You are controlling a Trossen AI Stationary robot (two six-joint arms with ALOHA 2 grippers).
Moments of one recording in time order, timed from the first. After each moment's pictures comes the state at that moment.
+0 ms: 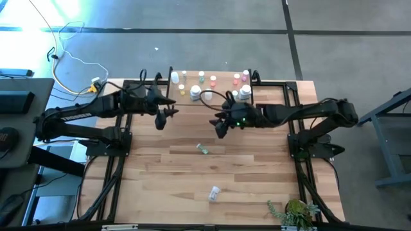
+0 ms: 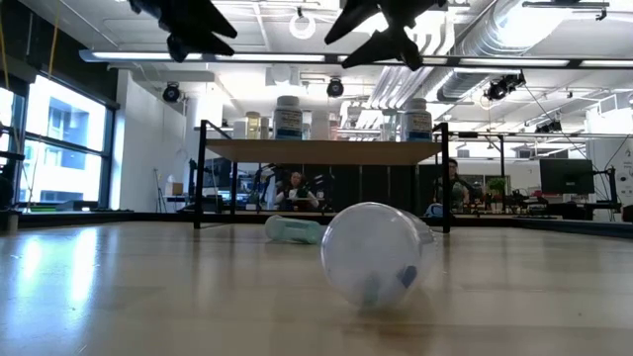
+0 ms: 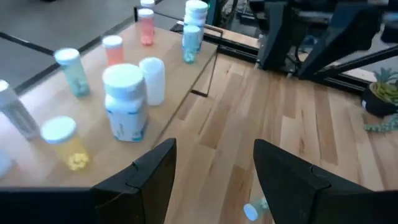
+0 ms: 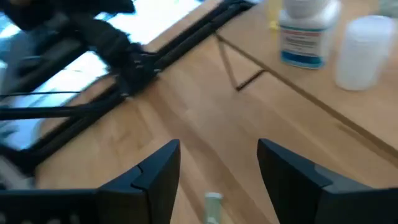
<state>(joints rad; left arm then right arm) 0.38 0.91 0.87 -0.41 -0.01 -0.14 0.02 1.45 1.20 -0.29 0.27 0.61</state>
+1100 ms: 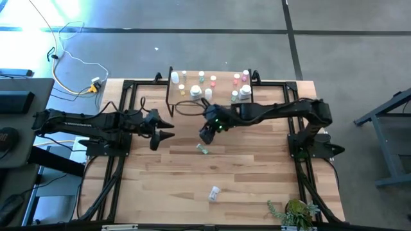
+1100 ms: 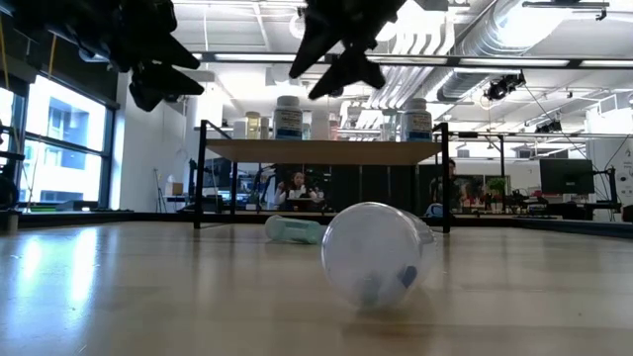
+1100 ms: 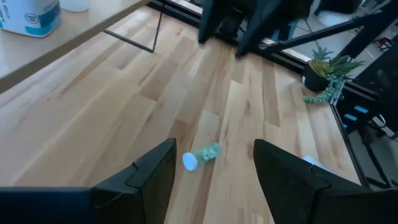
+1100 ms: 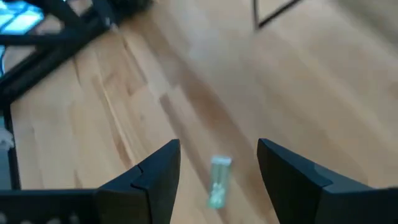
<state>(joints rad) 0.14 0.72 0.45 -0.15 -0.04 -0.38 -0.01 1.76 1.51 -0.56 0.08 0.57</state>
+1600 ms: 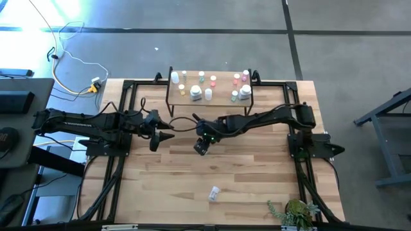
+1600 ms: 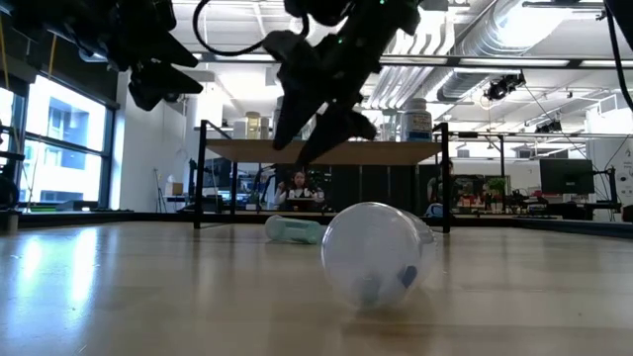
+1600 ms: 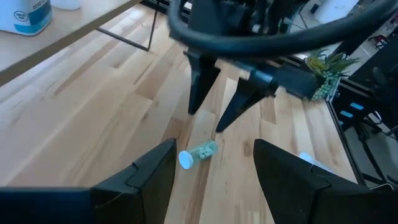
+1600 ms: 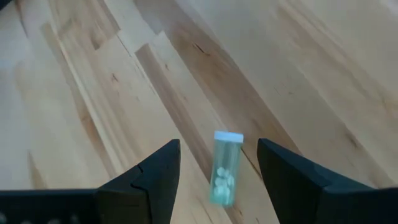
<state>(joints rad) 0.12 0.72 0.45 -0.15 -0.04 -0.38 0.03 1.96 1.51 -0.52 0.05 0.63</state>
